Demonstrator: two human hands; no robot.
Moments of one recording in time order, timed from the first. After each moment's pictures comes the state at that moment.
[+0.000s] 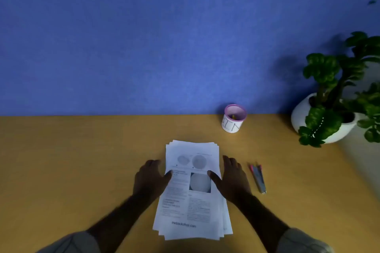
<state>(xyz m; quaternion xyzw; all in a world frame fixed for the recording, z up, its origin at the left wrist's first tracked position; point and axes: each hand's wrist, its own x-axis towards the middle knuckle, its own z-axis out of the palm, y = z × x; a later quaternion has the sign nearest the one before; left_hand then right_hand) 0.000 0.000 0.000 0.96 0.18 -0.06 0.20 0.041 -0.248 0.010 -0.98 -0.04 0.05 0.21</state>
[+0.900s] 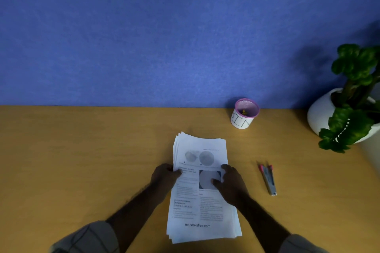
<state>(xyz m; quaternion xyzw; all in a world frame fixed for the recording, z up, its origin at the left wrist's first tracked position) 0.020 -0.017 -0.017 0.74 0.35 -0.15 0.55 0.047 -0.234 -0.019 -0.92 0.02 0.19 0.34</state>
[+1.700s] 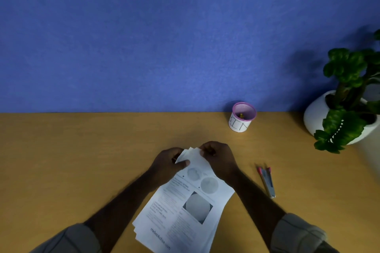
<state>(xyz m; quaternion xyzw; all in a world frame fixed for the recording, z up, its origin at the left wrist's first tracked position) 0.039 -0.008 0.052 0.86 0.06 -0.13 0.50 0.090 -0.194 0.053 -0.86 -0.07 0.11 0.49</state>
